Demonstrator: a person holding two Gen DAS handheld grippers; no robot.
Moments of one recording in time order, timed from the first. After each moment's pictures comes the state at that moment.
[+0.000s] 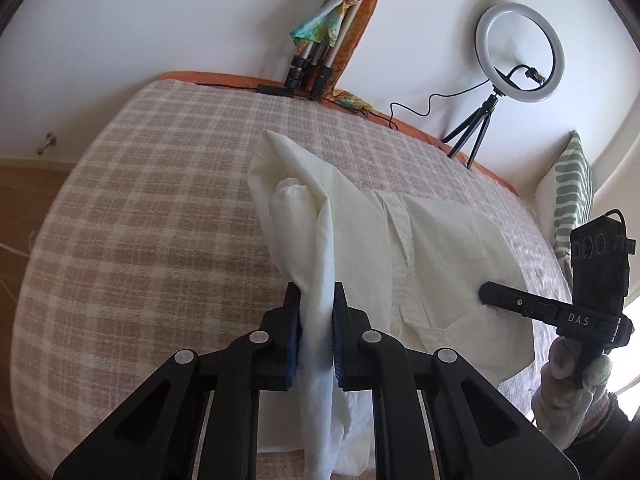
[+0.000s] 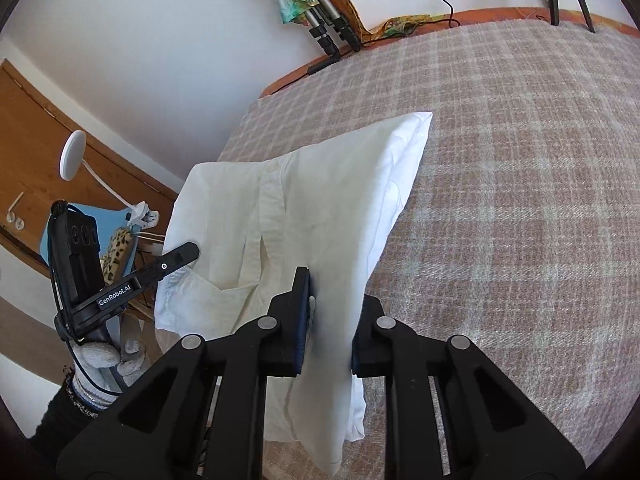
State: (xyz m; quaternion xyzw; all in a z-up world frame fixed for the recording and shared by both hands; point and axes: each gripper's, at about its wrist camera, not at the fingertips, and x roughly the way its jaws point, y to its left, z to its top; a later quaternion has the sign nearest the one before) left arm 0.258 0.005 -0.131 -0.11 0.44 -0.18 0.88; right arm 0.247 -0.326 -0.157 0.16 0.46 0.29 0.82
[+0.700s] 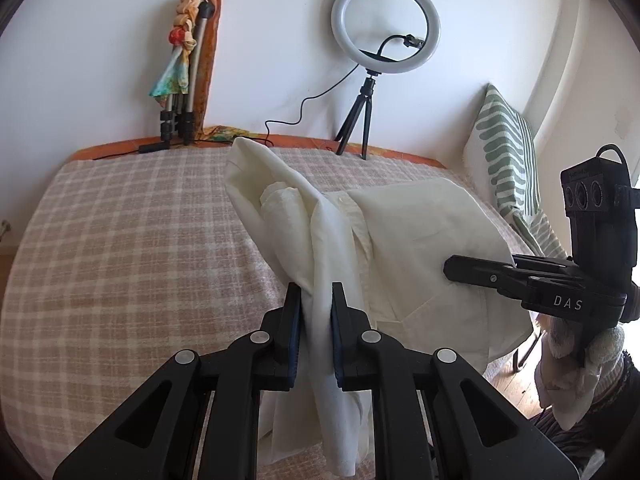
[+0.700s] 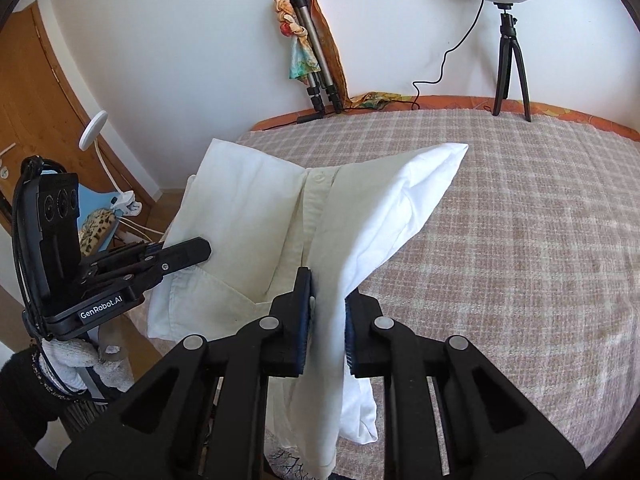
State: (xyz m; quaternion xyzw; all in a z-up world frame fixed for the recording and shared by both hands) left arm 0.208 -0.113 -0.080 -0.04 0.37 -0.29 0.88; right arm 0.172 -0.407 -0.094 0.08 0.39 0.23 0.89
